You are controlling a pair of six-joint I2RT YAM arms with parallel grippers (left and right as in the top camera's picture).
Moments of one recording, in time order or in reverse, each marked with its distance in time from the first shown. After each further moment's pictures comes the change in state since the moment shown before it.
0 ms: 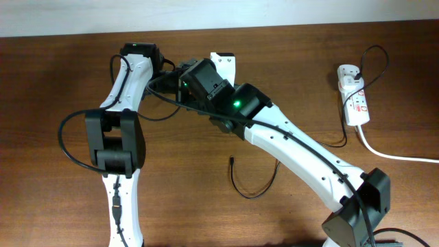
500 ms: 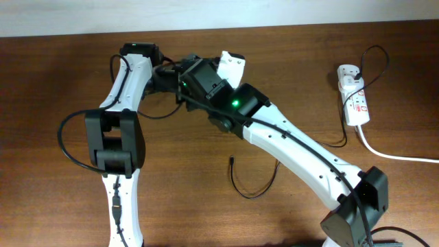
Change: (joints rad) left arm 0.001 0.000 0.002 0.038 0.028 0.000; right arm -0.007 0.010 0.000 0.006 0.058 0.259
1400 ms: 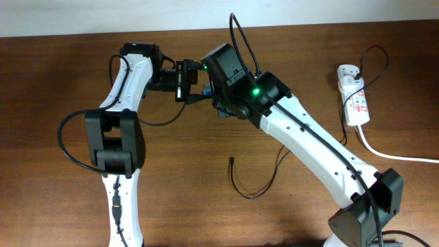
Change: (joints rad) left arm 0.000 0.000 0.002 0.014 0.007 -0.357; right arm -0.095 -0.038 0.000 0.006 -0.309 1.051
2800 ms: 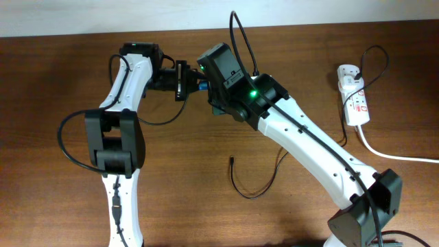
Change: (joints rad) left arm 0.000 0.000 0.000 0.031 0.003 -0.029; right arm 0.019 0.000 0.000 0.056 0.031 0.074
